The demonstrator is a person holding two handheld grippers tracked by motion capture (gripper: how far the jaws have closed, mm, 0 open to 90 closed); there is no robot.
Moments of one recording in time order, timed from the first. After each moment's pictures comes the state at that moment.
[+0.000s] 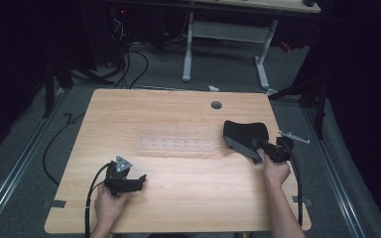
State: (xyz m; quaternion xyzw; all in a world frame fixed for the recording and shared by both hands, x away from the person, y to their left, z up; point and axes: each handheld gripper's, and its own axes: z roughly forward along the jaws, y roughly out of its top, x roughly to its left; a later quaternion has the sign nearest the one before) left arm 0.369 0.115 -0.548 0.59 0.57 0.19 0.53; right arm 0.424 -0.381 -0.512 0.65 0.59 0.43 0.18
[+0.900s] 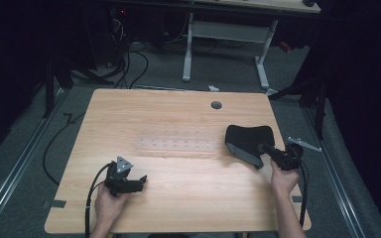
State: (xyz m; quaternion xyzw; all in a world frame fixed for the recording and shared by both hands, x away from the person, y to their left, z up) left arm 0.367 0.114 -0.548 0.60 0.57 0.18 0.54; right arm 0.383 -0.384 -0.488 0.64 0.59 0.45 0.18
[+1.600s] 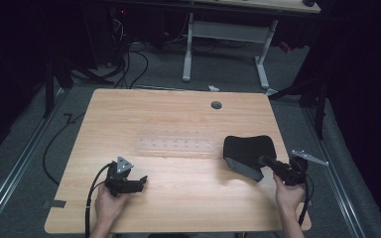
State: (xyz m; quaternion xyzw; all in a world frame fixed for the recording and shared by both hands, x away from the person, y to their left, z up) left arm 0.367 0.114 -0.548 0.60 0.56 0.18 0.54; right arm 0.333 -0.375 -0.478 0.62 0.61 0.46 0.16
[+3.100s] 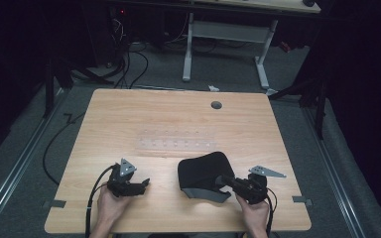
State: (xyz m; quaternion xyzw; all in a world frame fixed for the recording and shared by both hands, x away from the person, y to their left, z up) left arm 0.356 0.106 -0.546 0.62 0.55 0.17 0.54; right arm 0.301 -0.264 -0.496 0.52 0.69 0.50 0.07
